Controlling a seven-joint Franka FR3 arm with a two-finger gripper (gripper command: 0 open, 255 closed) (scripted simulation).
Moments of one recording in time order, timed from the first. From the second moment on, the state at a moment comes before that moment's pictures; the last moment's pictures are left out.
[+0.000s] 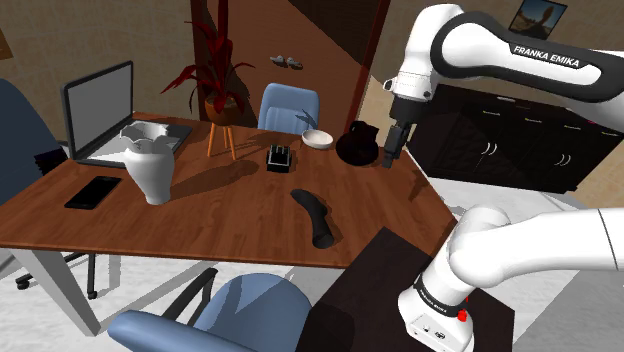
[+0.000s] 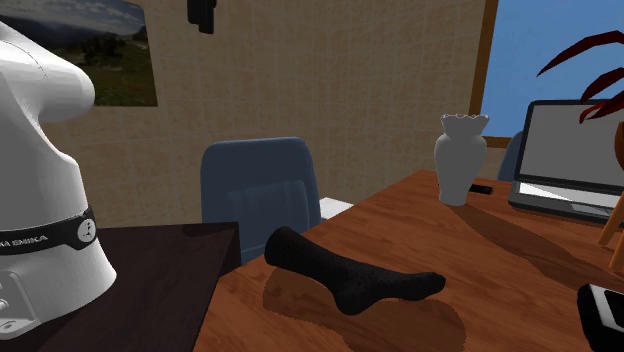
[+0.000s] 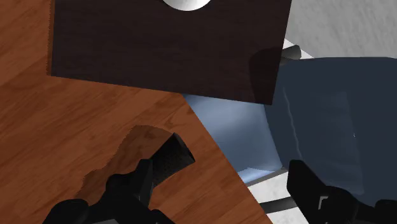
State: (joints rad) arm 0.01 -0.82 -0.05 -2.41 0.08 1.46 -0.15
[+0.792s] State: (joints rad) arm -0.07 -0.65 0.09 -2.59 0.12 1.87 0.16
